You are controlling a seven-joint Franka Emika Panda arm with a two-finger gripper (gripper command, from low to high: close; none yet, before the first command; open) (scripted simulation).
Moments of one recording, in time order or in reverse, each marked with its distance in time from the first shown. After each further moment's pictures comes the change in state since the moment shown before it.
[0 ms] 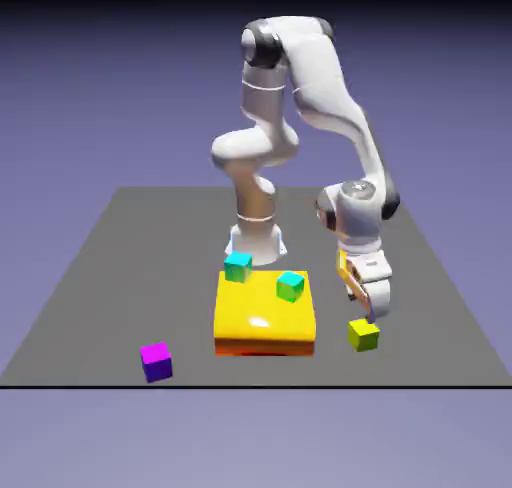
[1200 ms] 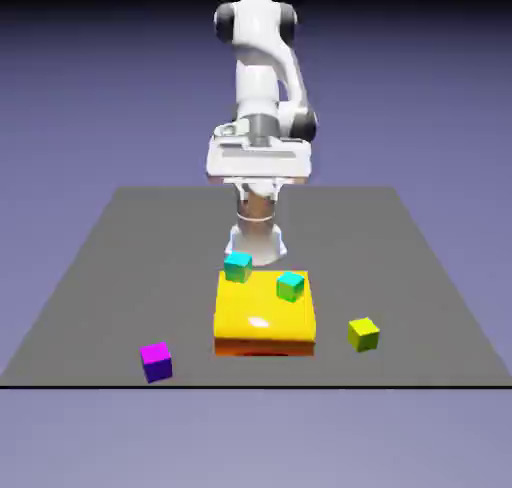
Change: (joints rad) arm -0.521 -0.799 0.022 -0.336 -0.258 0.301 1.520
